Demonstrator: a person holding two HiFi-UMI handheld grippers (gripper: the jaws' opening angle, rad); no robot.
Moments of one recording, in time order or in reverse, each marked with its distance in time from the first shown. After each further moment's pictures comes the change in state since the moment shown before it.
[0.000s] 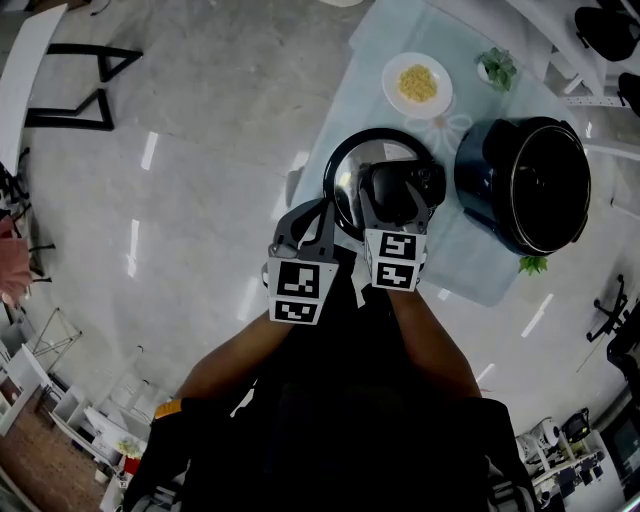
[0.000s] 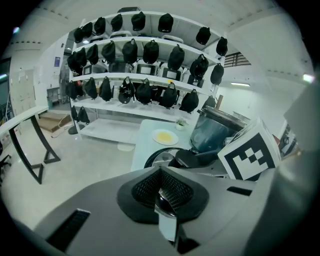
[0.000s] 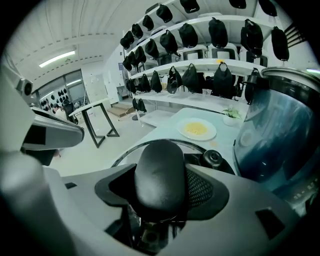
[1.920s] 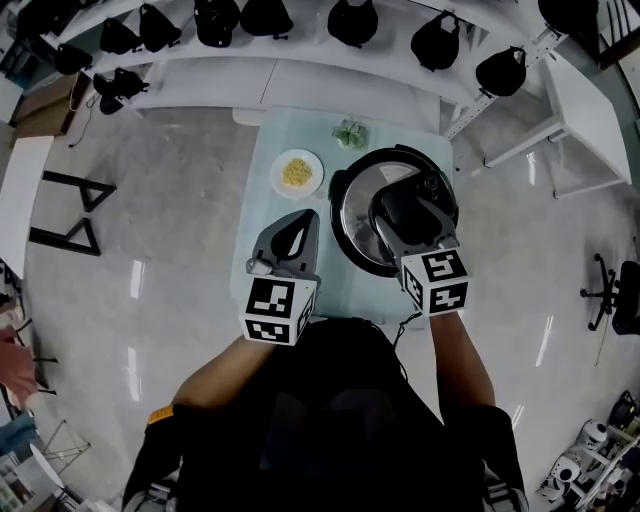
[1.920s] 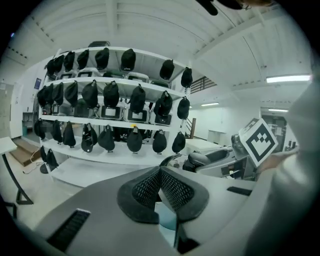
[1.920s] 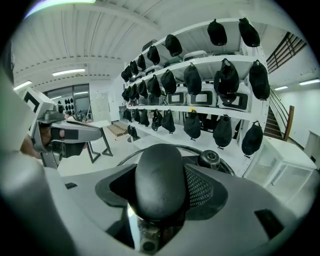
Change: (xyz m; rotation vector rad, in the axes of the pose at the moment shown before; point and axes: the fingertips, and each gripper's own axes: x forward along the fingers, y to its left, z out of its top) left arm -0.045 -0.193 0.235 0.168 -0.346 -0.200; right arm -0.236 -0.221 0.138 -0.069 -0.241 -0.027
